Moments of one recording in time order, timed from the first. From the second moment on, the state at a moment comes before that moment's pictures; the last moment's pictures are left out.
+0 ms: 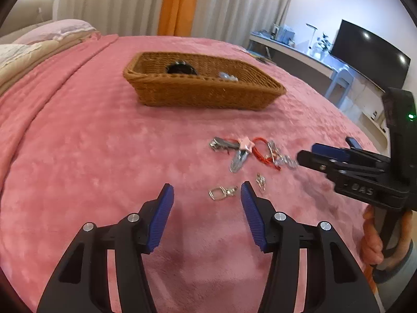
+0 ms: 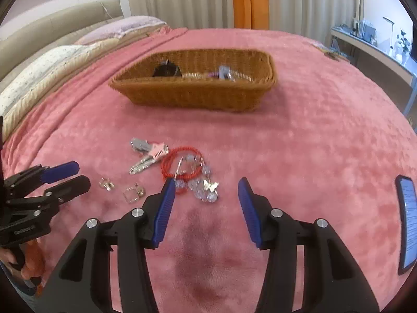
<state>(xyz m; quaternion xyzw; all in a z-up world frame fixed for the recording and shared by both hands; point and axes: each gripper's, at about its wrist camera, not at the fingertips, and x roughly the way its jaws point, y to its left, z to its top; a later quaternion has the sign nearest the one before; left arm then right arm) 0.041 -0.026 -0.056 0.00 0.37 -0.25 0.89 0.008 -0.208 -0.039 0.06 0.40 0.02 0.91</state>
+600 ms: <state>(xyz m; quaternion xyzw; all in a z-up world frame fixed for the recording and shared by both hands) 0.060 -0.064 -0.069 0.10 0.41 -0.25 0.87 0.034 -0.199 -0.060 0.03 0.44 0.02 0.90</state>
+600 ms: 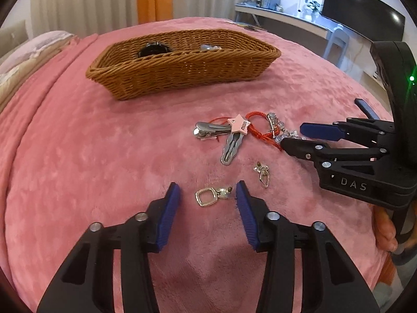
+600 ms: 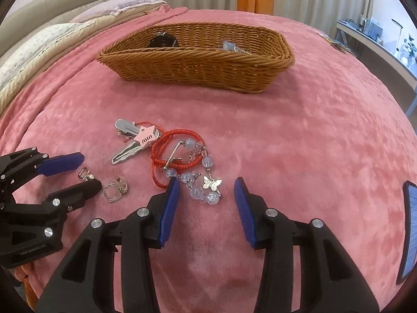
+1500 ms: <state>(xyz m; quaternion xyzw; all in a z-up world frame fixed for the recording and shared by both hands) 0.028 -0.060 -0.055 0.10 0.34 -0.27 0.89 -0.009 -0.223 -0.031 0.13 0.41 0.07 0.90</state>
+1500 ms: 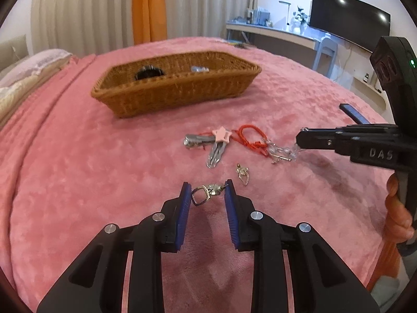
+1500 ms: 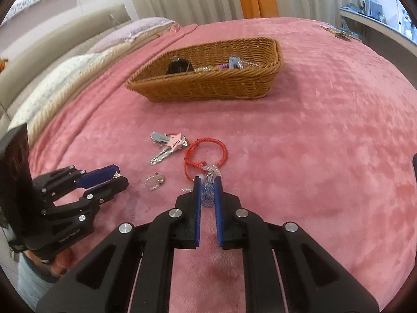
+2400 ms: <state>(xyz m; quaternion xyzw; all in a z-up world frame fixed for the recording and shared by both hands) 0.071 -0.055 0.057 0.05 0.22 -0.26 0.94 0.040 -0.233 0.093 0.11 0.29 0.06 0.95</state>
